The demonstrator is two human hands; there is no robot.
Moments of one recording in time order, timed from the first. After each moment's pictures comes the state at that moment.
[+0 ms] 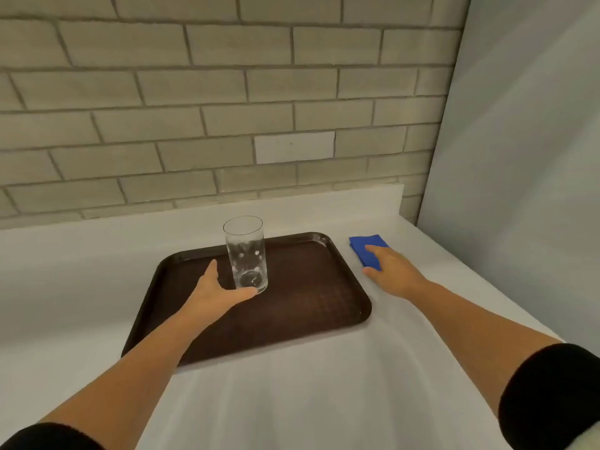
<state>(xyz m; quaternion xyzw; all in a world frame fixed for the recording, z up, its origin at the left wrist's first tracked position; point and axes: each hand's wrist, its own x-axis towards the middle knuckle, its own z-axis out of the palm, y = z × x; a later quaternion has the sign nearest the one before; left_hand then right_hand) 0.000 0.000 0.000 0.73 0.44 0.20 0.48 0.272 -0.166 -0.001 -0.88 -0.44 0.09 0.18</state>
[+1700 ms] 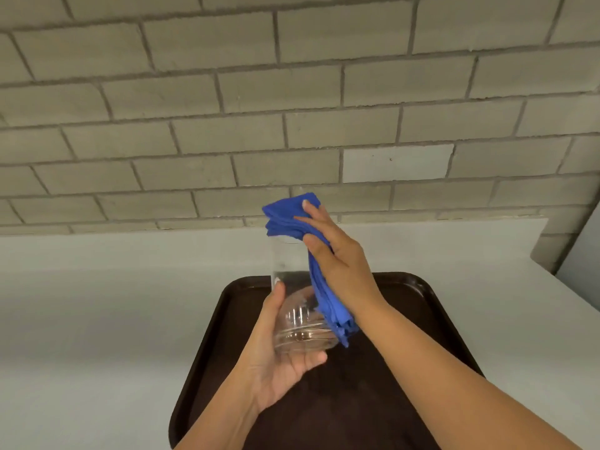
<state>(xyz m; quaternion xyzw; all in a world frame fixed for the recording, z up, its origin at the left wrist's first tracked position) 0.015 0.034 0.013 0.38 0.15 0.28 0.87 0.135 0.016 0.076 -0.51 -0.59 0.21 0.59</state>
